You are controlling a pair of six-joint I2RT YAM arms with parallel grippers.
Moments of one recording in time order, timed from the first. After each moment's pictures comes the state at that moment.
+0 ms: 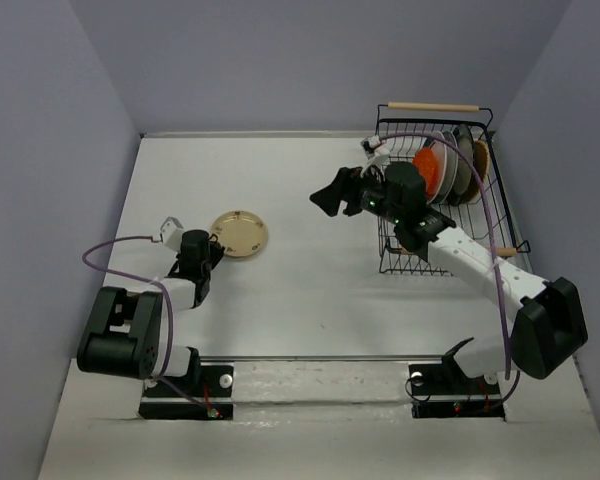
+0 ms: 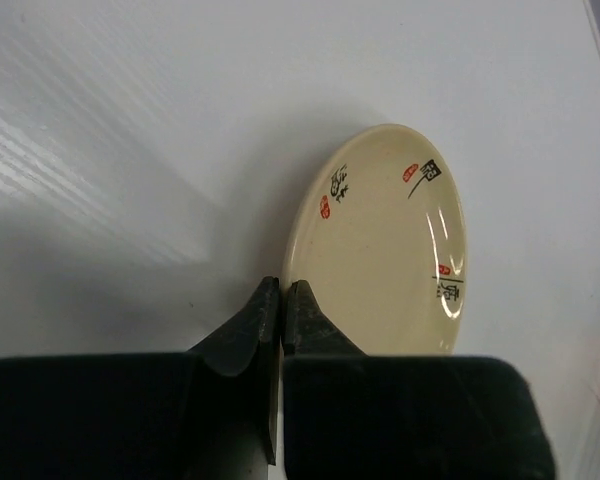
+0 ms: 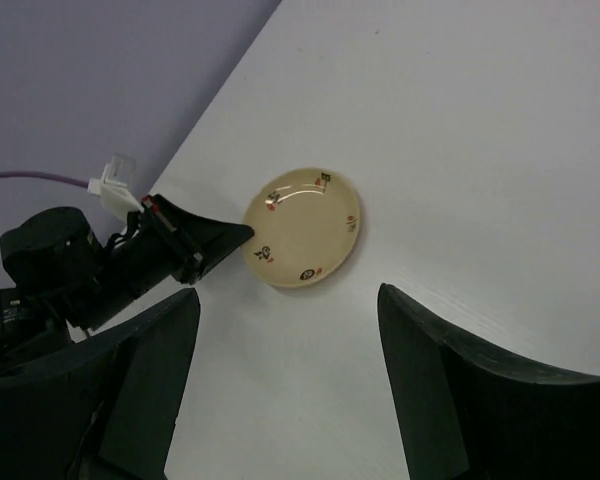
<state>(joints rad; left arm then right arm) -0.17 1.40 0.37 0.46 -0.30 -0.97 0.54 1.34 1.03 0.16 -0.26 0.50</state>
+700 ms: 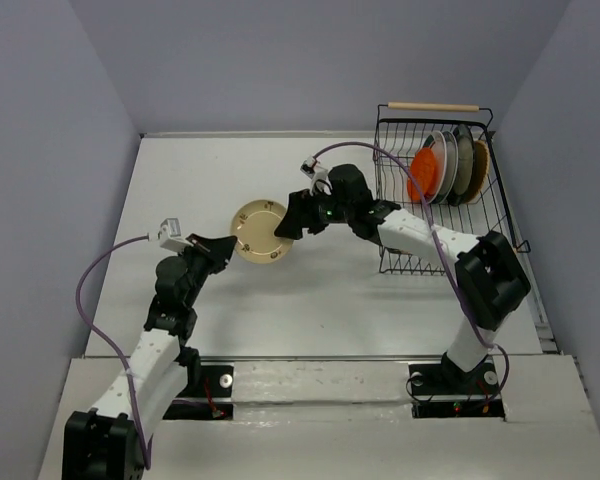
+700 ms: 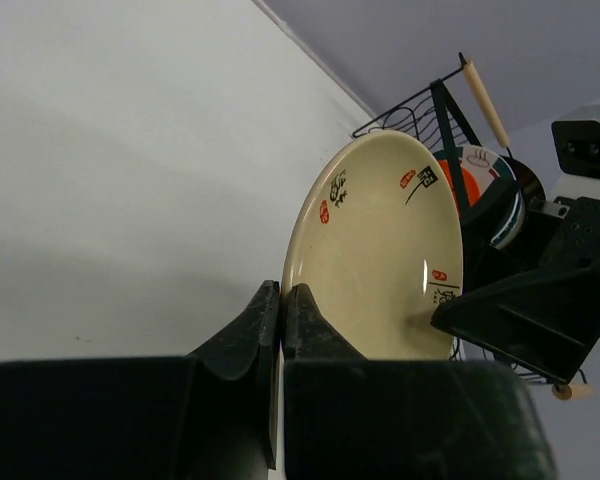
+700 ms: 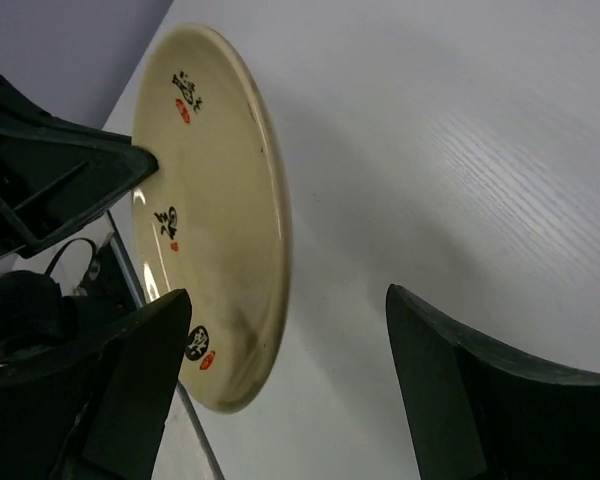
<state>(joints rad) -0.17 0.70 0.19 0.42 0.11 -0.90 0.67 1.74 1.26 0.00 -0.48 0.43</state>
